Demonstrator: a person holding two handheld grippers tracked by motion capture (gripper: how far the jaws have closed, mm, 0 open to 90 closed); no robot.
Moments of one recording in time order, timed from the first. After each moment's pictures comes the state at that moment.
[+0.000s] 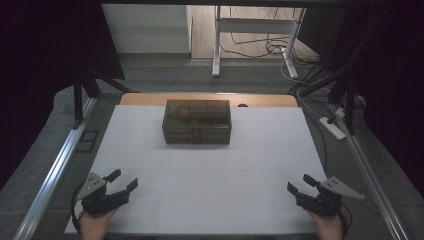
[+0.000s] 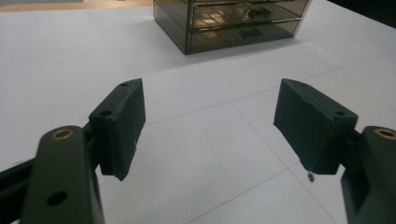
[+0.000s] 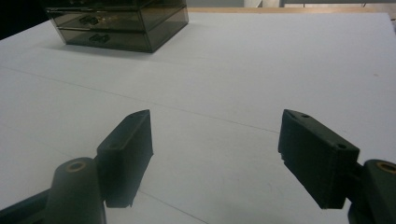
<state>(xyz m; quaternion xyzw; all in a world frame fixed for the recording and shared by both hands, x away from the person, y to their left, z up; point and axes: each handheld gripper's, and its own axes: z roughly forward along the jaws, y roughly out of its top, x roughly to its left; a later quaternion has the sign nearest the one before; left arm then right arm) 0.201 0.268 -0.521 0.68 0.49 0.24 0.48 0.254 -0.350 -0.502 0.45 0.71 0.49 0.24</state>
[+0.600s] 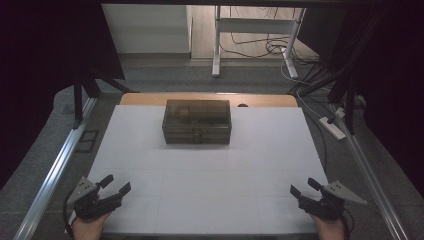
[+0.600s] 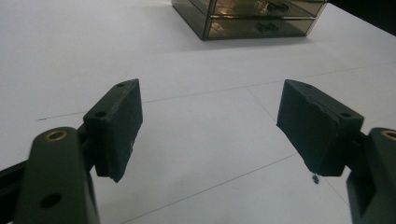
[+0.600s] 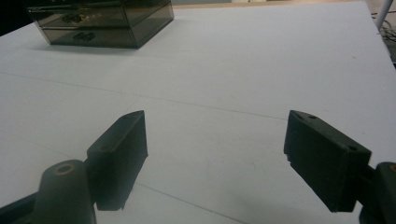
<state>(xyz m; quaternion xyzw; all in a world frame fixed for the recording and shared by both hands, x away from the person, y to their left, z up) 0.192 0.287 -0.536 0.66 0.52 0.22 0.49 0.248 -0.359 -0.512 0.47 0.70 0.48 0.24</state>
